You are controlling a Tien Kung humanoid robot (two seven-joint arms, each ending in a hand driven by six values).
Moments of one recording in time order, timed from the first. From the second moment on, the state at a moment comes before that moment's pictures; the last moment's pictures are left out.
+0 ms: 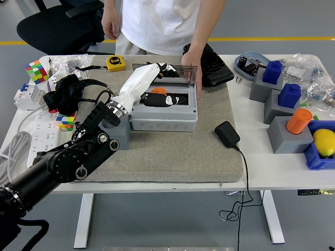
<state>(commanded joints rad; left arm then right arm) -0.69 0.06 -0.79 -0.95 1.71 0.35 -0.18 0.12 -0.40 0.30 0.36 0.06 -0.12 0.02</state>
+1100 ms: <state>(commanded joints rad) -0.83 0.00 -0.73 -0.87 1.84 0.20 0.07 0.12 -0.40 0.30 0.36 0.06 -0.12 0.01</state>
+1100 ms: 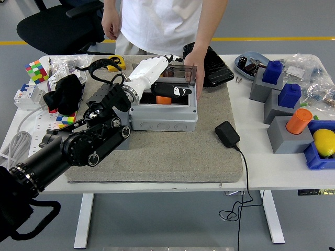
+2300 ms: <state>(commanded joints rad) -0.63 0.13 -0.70 -1.16 1.74 0.18 0.11 0.11 -0.40 0.32 0.36 0.05 -0.12 0.02</state>
